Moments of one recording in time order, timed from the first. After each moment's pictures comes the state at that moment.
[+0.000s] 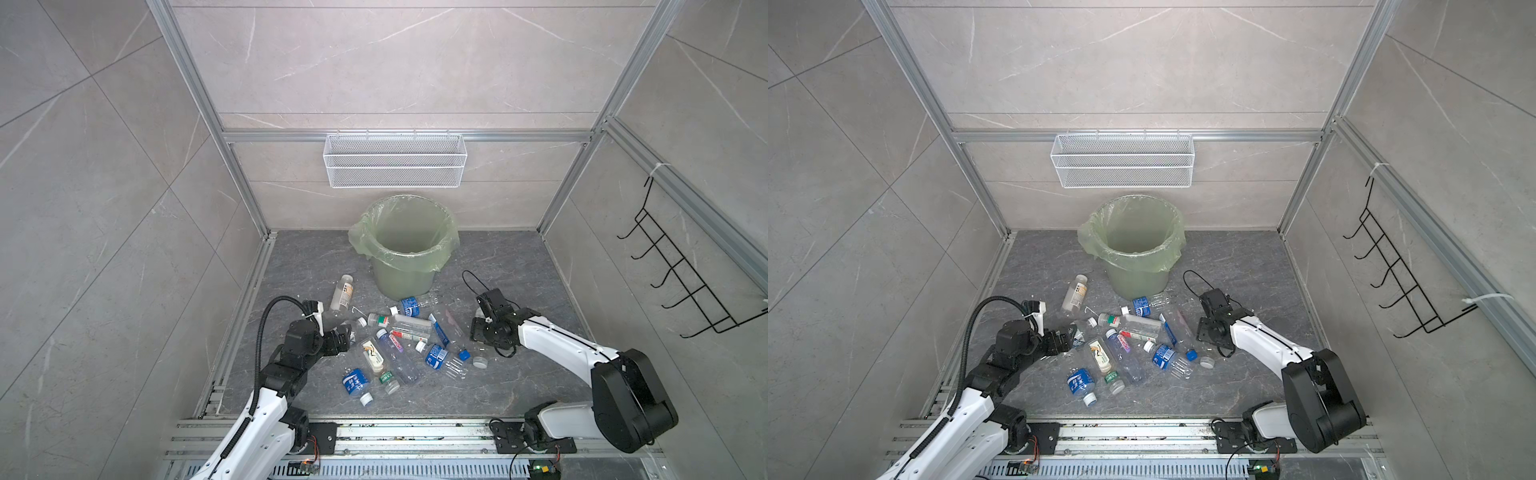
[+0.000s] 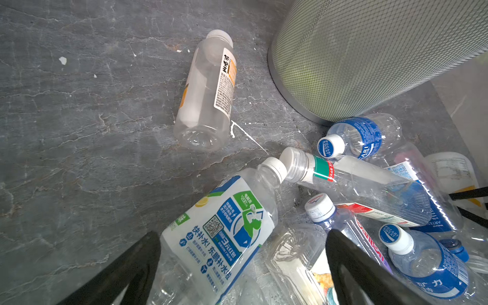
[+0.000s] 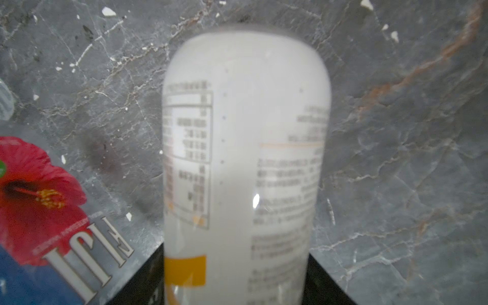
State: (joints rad) left arm -0.30 0.69 0.36 -0.29 0.09 -0.39; right arm 0.37 1.38 0.73 -0.58 0.13 0.59
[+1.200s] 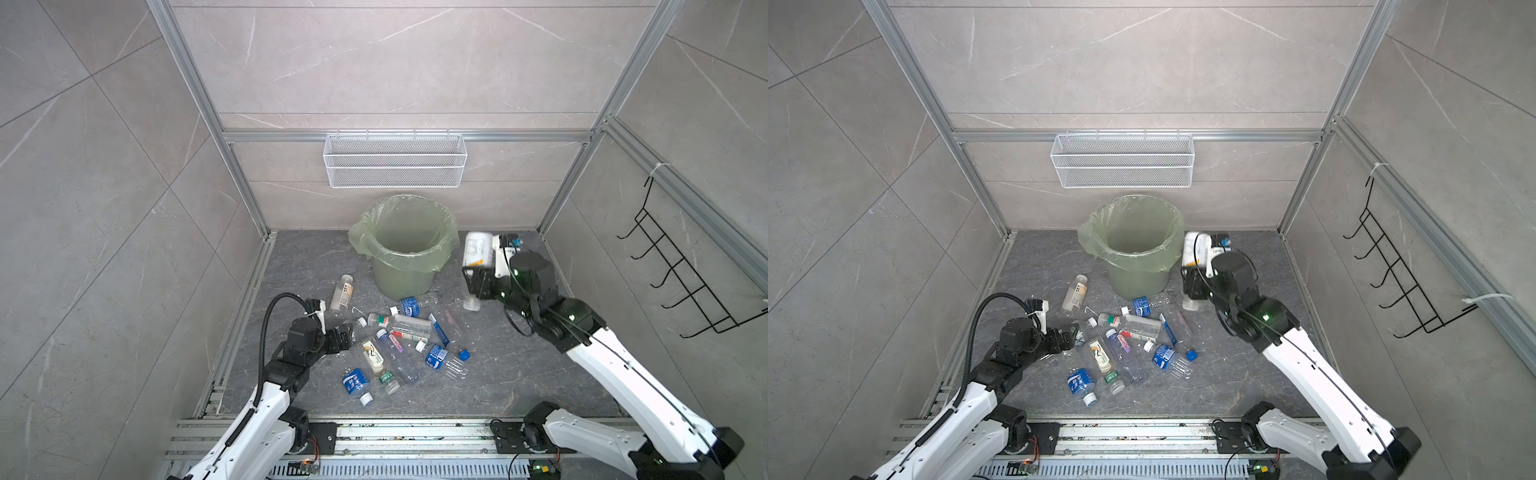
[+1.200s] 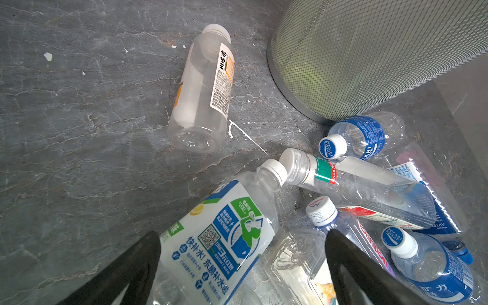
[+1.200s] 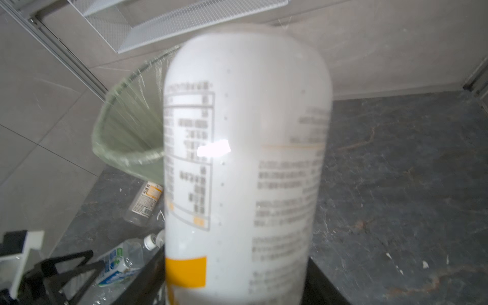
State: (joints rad) left arm -0.30 0.74 0.36 -0.24 0.09 -0.39; right arm 0.55 1.18 1.35 -0.60 0.17 0.40
